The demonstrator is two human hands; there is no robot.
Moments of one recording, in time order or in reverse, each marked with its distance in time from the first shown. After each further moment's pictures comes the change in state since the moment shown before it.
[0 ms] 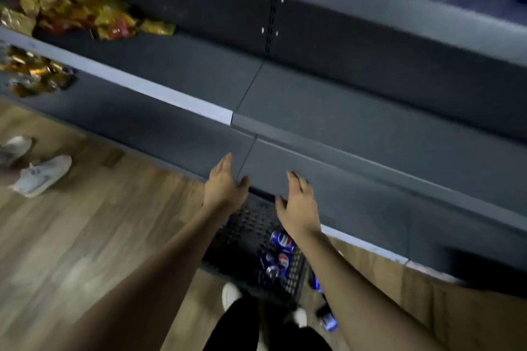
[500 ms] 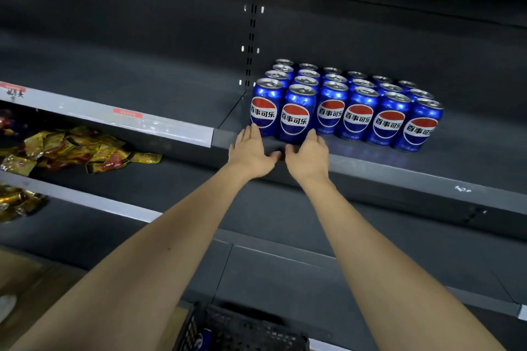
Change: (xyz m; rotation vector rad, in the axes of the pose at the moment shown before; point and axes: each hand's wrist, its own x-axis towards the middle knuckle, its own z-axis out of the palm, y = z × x) left_hand 0.077 0.237 -0.169 0.072 0.133 0.424; right_hand 0.096 -0.142 -0.260 0.211 0.592 0.052
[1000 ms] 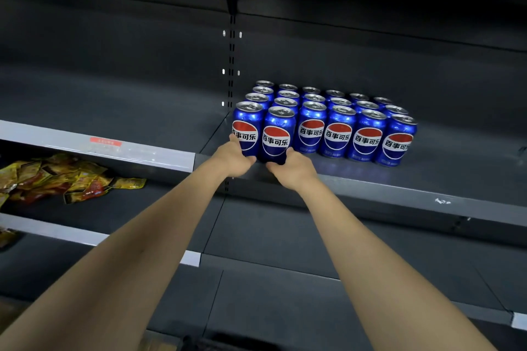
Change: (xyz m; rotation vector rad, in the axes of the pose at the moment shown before) left_hand 0.031 0.013 -0.028 -0.114 -0.137 -0.078; right_hand 0.027 -0.002 -0.020 -0.032 -0.281 0.043
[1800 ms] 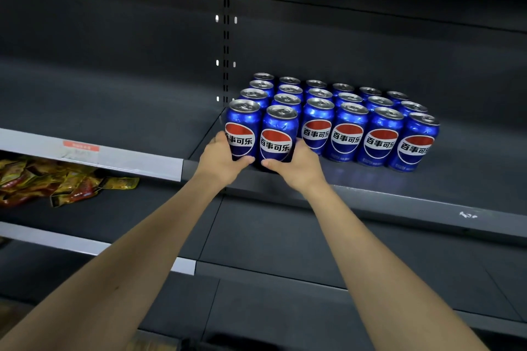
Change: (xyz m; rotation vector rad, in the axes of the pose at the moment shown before) left_hand 0.035 -0.020 0.014 -0.058 0.279 0.107; right_hand 0.038 0.013 0.000 0.284 0.093 -0.053
